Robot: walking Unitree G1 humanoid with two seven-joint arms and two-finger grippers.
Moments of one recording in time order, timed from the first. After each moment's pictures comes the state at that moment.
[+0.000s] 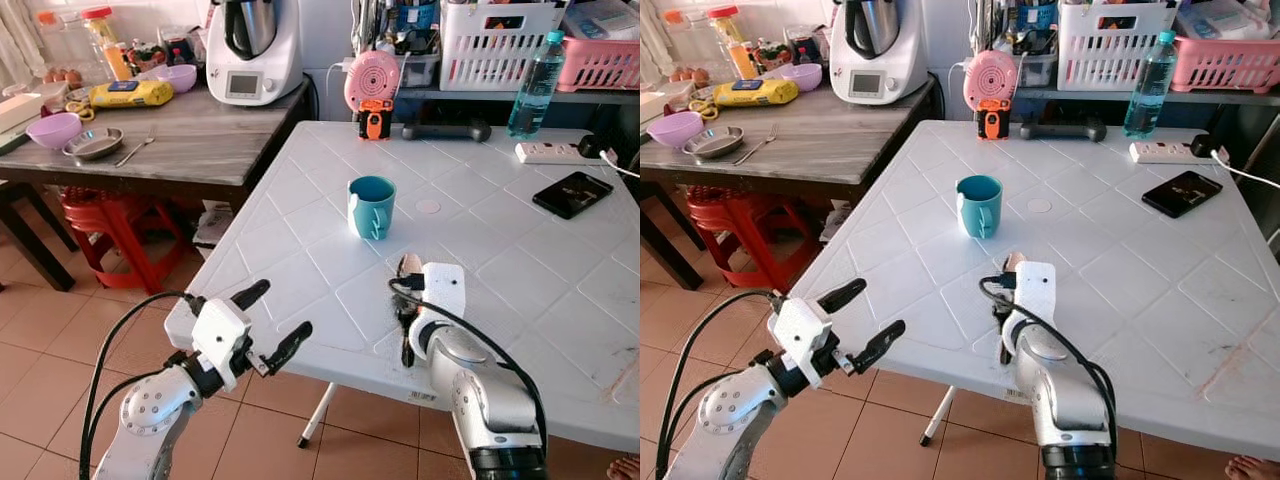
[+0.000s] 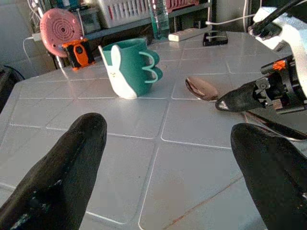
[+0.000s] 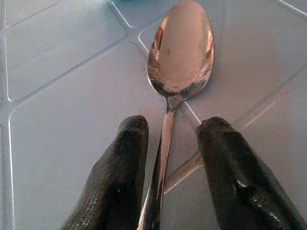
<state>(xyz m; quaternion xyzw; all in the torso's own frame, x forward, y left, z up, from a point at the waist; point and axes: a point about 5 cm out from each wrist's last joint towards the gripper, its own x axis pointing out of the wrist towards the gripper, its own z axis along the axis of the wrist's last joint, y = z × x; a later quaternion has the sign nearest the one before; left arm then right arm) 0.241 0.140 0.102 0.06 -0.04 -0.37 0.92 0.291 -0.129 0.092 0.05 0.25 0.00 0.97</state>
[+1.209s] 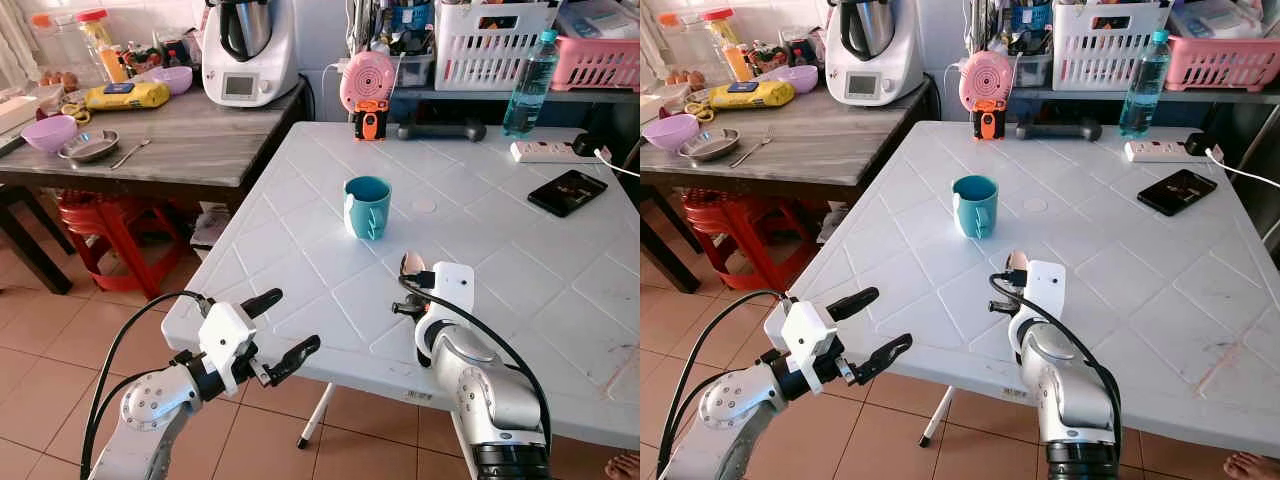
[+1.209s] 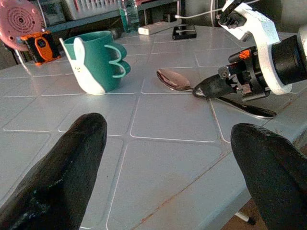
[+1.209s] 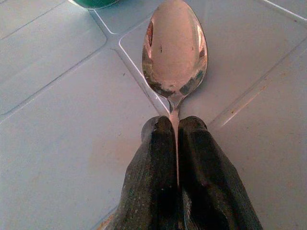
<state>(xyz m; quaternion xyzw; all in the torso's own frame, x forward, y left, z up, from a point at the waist) 0.239 0.138 0.097 0.05 -0.02 -0.43 0.90 0.292 -0.135 0.091 0.08 0.25 -0.01 0.96</state>
